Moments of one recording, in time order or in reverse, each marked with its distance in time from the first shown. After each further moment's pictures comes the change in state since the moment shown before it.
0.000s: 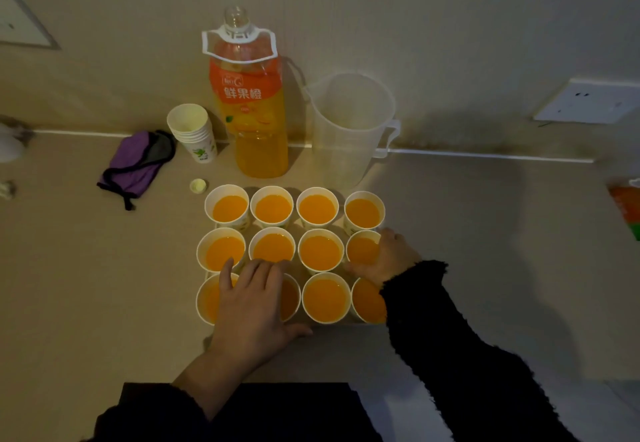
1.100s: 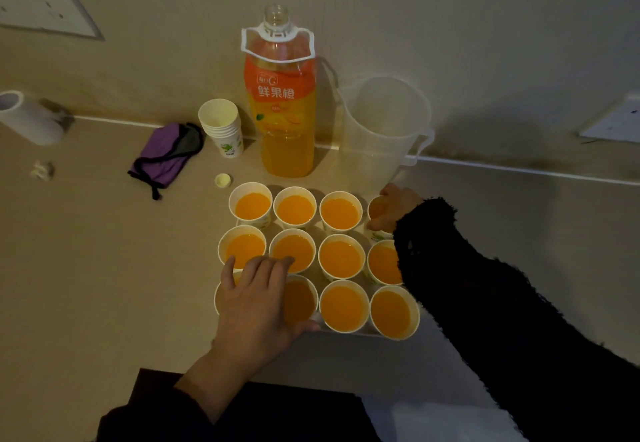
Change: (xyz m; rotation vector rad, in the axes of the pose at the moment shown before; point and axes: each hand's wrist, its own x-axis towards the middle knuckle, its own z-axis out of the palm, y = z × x) left_hand -0.005 -0.012 0.001 -0.057 0.084 -0.088; right_hand 0.105 -0.033 -0.038 -0.017 -0.154 -0.170
